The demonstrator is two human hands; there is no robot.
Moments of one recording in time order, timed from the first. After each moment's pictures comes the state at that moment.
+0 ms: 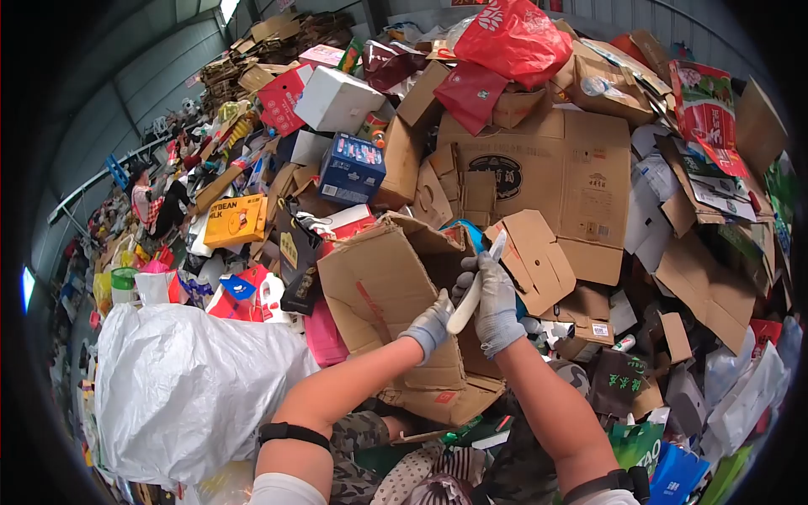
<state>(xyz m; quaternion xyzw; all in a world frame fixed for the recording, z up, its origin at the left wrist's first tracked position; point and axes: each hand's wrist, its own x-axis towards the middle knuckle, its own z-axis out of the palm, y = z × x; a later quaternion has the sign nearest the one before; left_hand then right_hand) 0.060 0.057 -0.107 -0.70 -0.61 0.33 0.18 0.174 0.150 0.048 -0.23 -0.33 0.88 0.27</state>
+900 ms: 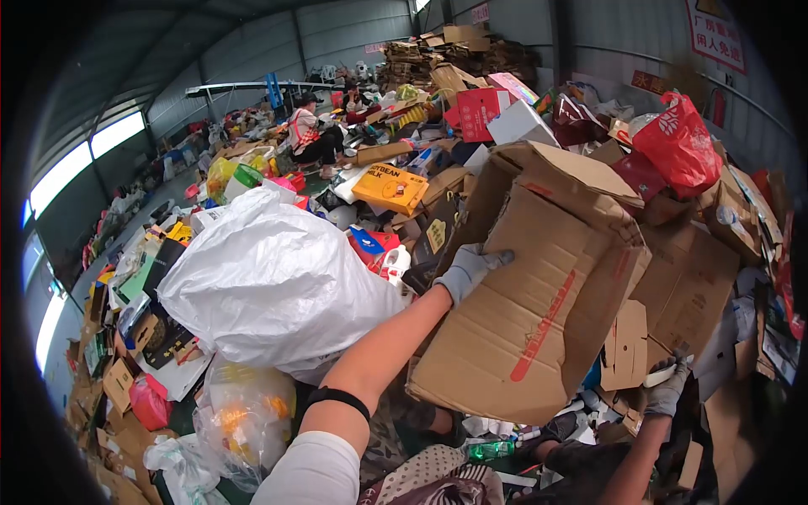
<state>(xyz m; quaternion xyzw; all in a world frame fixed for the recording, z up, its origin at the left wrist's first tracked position) 0.026 -0.090 0.118 -0.22 -0.66 -0.71 -0.11 0.293 0.295 0.005 -0.23 -0.26 0.82 0.45</state>
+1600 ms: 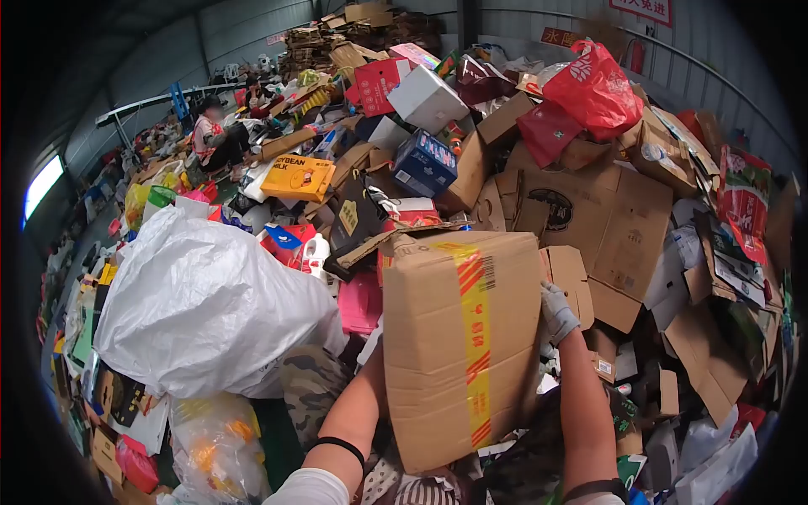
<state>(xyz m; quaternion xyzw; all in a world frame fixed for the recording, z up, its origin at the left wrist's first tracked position) 0.061 -0.097 -0.109 -0.06 -0.42 -0.83 -0.36 0.201 0.194 0.006 -0.17 -0.57 0.79 0.13</state>
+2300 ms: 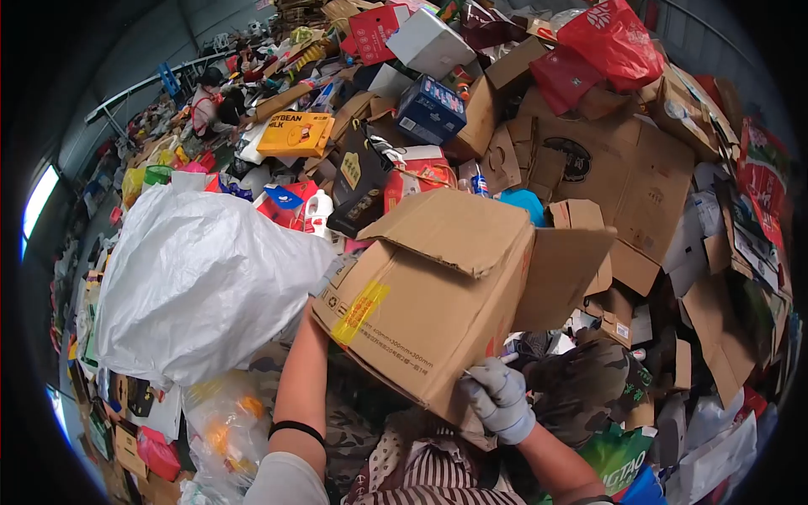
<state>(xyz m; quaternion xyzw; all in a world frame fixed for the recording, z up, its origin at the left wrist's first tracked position) -0.009 -0.236 -0.075 0.12 -0.44 -0.85 -0.27 0.322 0.008 0.037 0.14 -0.82 0.49 0.28</state>
